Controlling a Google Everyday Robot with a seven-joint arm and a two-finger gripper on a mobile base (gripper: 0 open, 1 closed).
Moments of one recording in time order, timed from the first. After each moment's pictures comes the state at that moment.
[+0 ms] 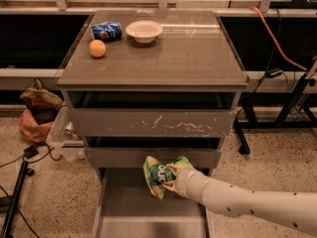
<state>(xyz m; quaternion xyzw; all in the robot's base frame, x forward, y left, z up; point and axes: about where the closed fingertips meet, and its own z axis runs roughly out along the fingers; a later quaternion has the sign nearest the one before) 0.536 -0.054 0.512 -0.60 0.65 -0.03 0.47</state>
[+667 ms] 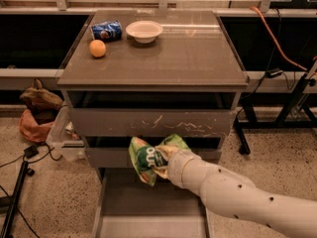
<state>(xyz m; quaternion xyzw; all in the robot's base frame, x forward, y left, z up) 0.513 -0.015 0.658 -0.64 0.57 -0.08 0.51</state>
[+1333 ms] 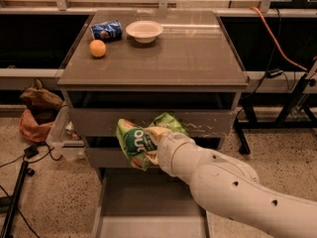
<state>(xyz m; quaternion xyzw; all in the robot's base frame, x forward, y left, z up) 0.507 0.013 0.762 -0.66 0.51 -0.15 0.53</state>
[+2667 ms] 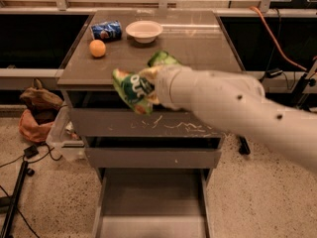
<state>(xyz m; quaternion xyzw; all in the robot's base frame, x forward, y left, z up) 0.591 0.017 0.884 -0.72 0.42 -0.22 0.52</state>
